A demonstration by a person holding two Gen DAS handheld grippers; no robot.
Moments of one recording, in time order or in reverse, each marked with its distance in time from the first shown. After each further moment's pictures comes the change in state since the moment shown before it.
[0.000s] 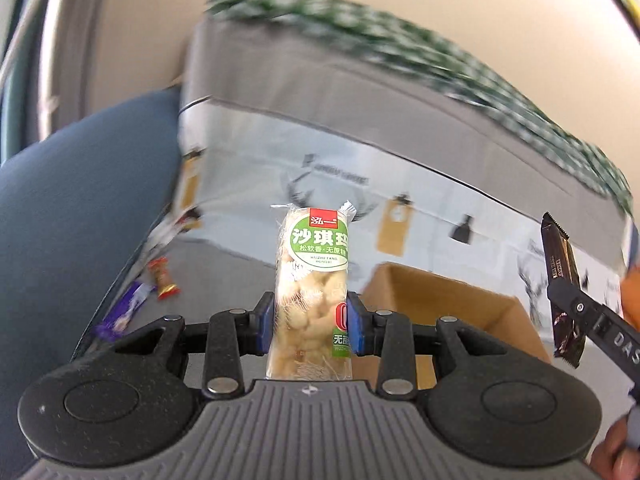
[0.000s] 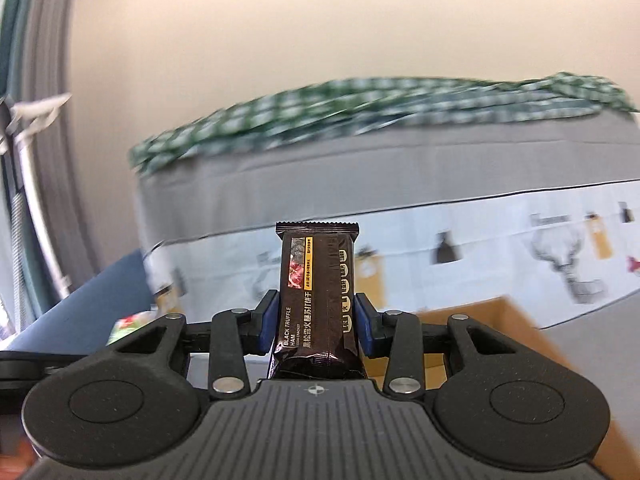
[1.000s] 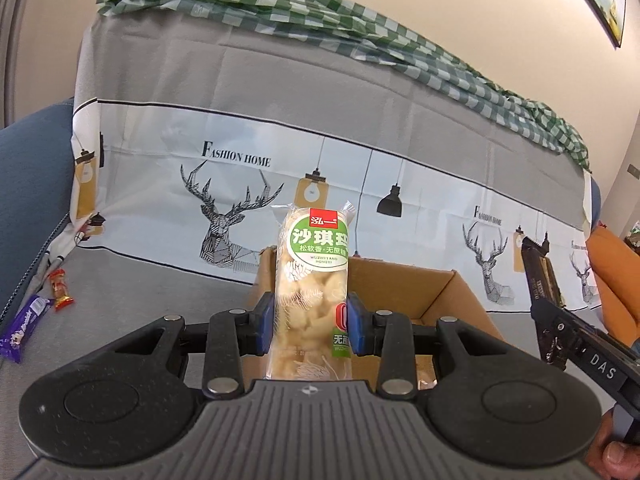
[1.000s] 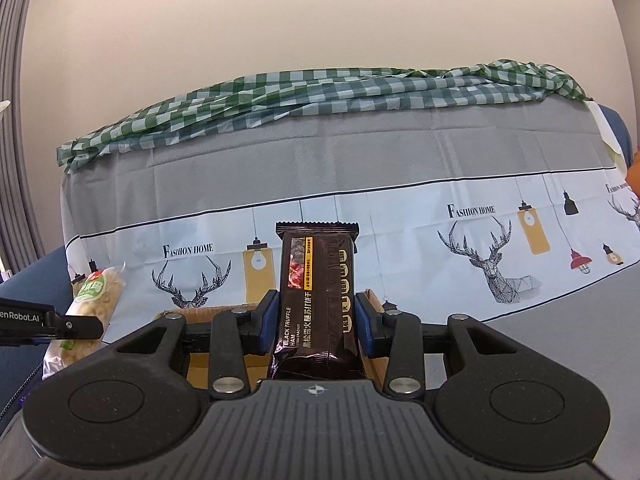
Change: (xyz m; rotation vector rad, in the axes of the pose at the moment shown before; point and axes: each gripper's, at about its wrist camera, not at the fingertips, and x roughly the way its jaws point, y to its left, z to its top) left arm 0.048 -0.090 -0.017 0.084 0.017 -0.137; right arm 0.001 -0.131 -0.016 -0.008 0.013 -0.089
